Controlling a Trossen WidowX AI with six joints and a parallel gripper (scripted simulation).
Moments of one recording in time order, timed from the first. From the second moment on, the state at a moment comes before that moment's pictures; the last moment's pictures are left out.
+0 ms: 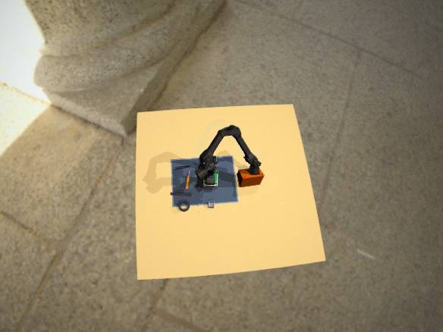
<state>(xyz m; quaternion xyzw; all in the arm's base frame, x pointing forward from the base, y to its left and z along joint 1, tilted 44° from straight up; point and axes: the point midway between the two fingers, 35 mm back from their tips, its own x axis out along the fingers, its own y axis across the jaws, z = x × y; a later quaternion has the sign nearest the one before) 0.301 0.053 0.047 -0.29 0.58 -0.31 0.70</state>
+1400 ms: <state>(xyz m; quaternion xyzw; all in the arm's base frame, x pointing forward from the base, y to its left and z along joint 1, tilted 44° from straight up) 0.305 0.043 0.042 -0.26 0.59 -0.26 0.72</state>
